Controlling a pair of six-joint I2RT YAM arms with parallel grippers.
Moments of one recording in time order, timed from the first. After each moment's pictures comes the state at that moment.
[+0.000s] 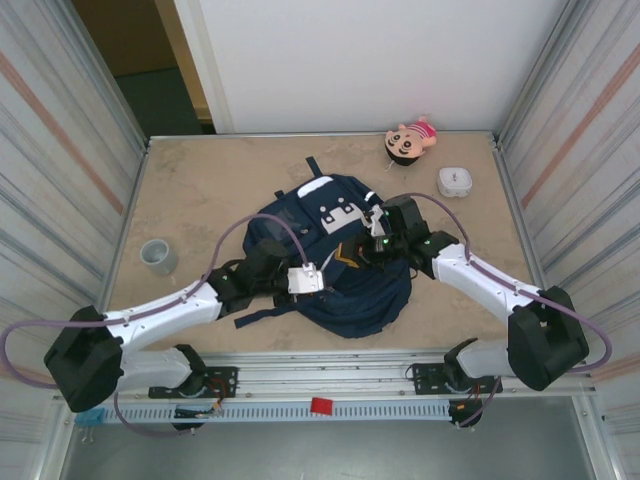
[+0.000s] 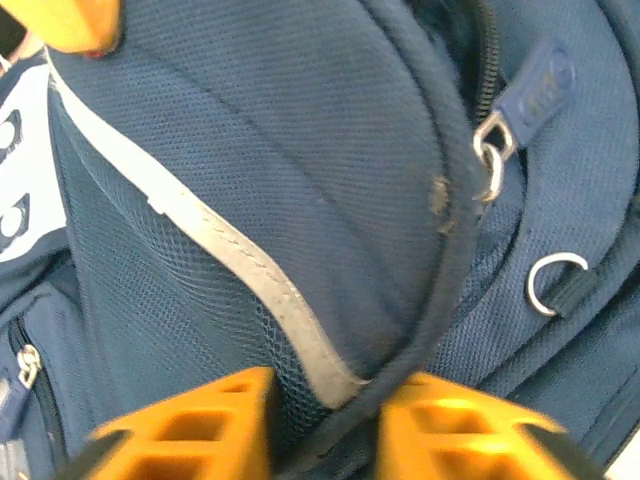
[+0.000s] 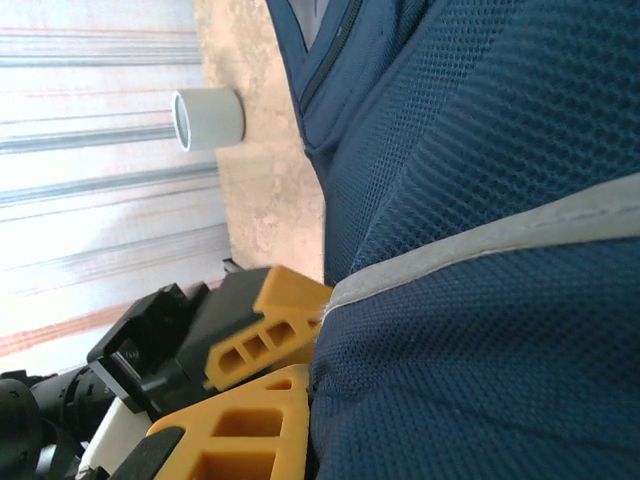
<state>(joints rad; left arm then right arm) -0.84 1.19 0.65 -0.18 0.15 0.70 0.53 1.32 0.84 -0.25 -0.70 1.00</state>
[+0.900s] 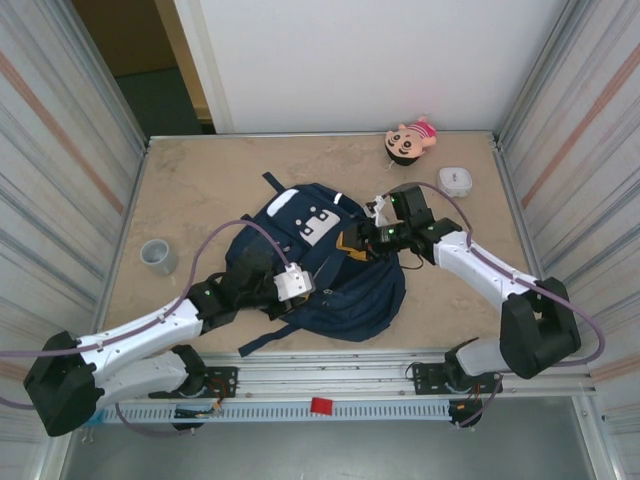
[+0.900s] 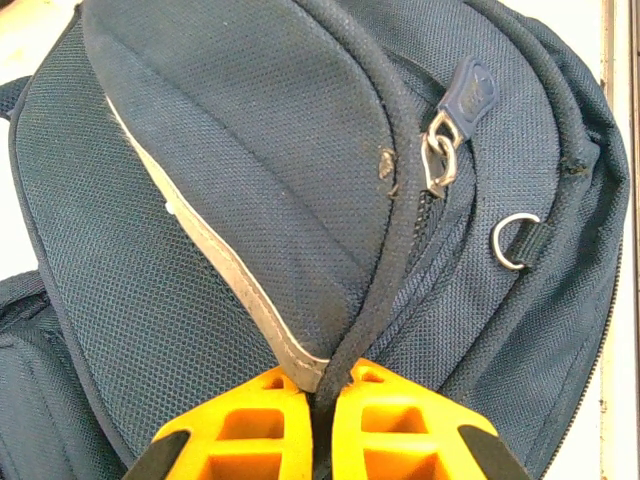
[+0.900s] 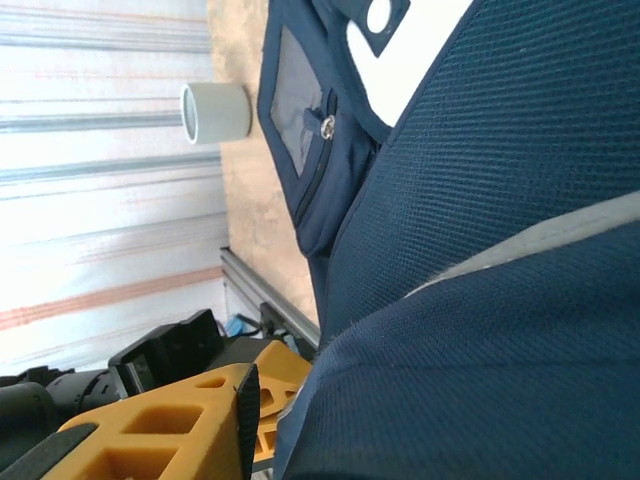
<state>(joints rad) -0.85 1.01 0.54 -0.19 0.22 0.41 0.45 1.37 0.92 -0.36 -0.76 0.85</state>
